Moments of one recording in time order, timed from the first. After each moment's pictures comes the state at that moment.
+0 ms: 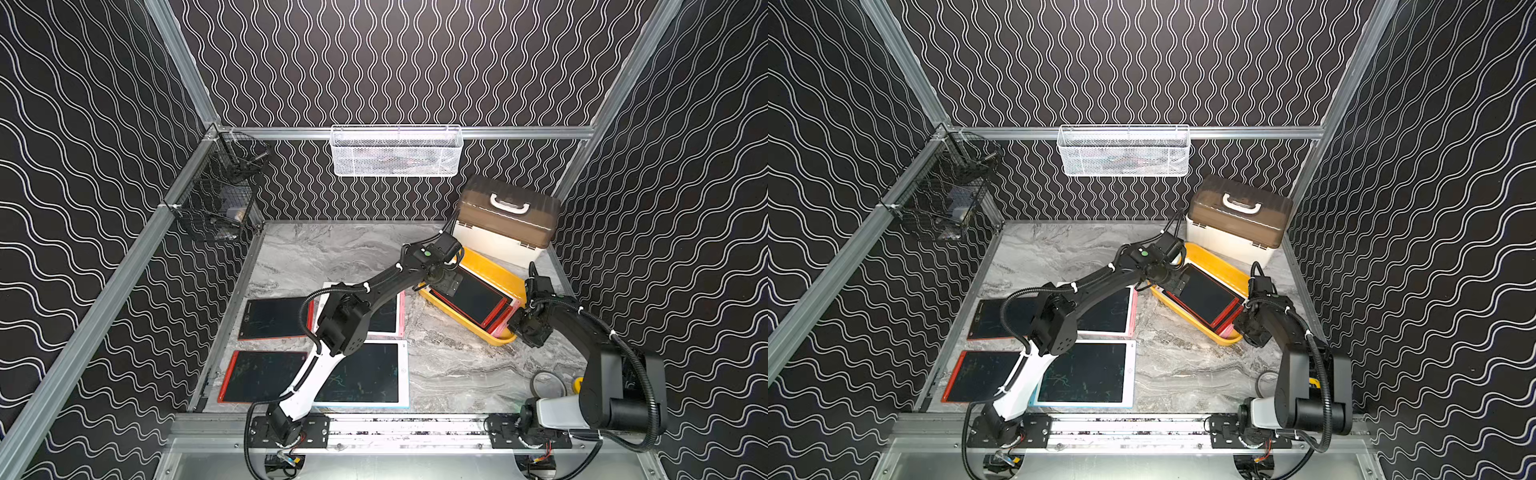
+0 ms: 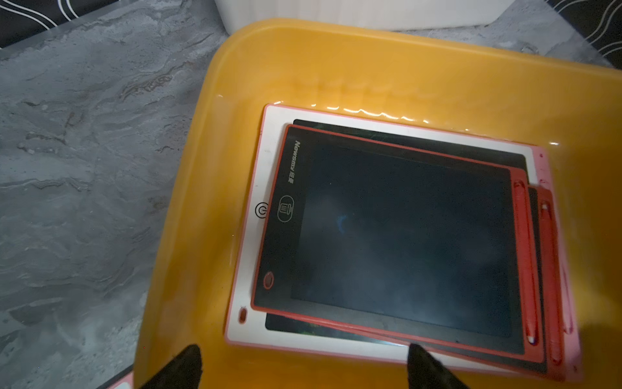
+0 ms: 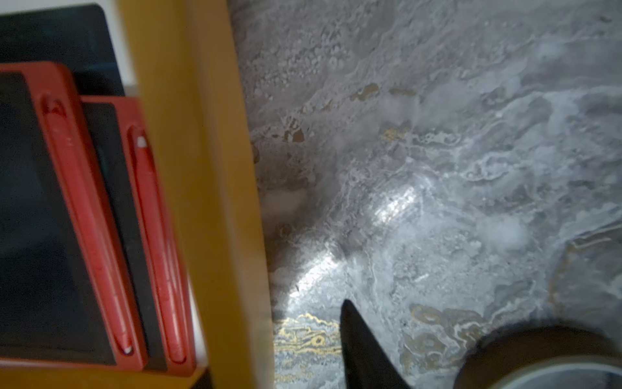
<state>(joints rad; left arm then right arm) -0.75 2.36 2.18 -0.87 -0.07 -0.23 -0.09 1.41 0.78 -0.74 0.06 0.66</state>
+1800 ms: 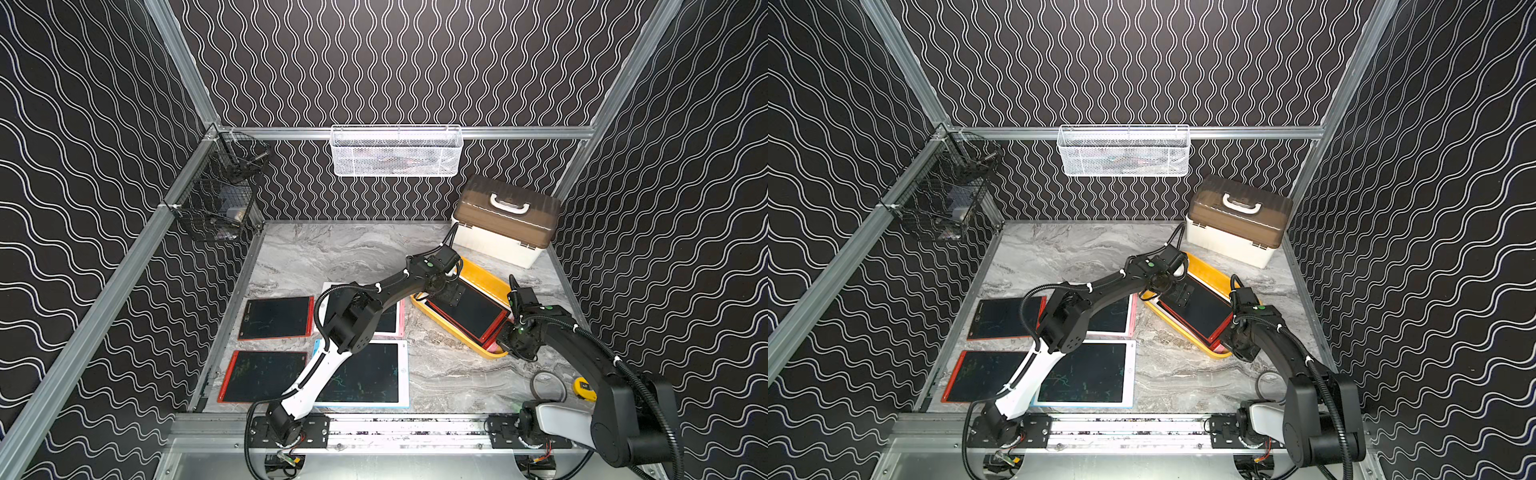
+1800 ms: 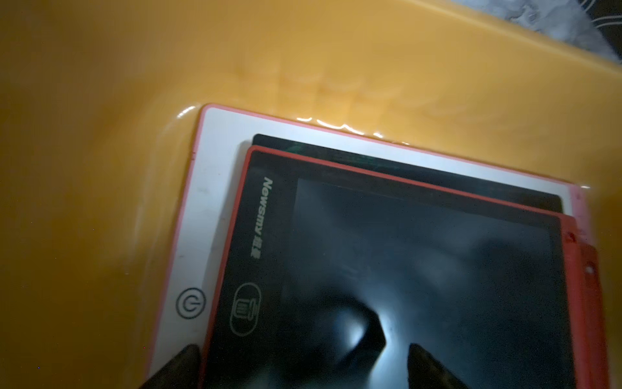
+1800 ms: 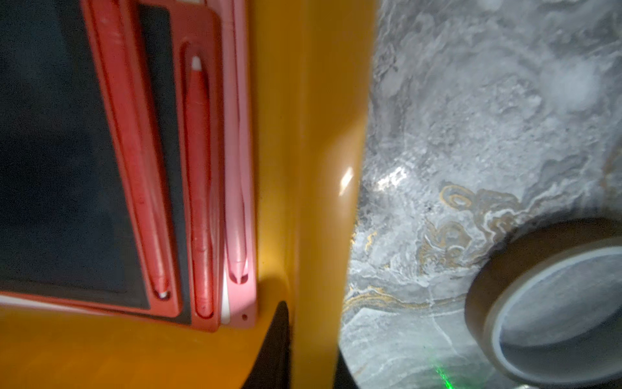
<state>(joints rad) -0.74 2.46 2.13 -0.73 0.15 -0.30 0.10 1.26 0.70 -0.89 0.05 0.77</state>
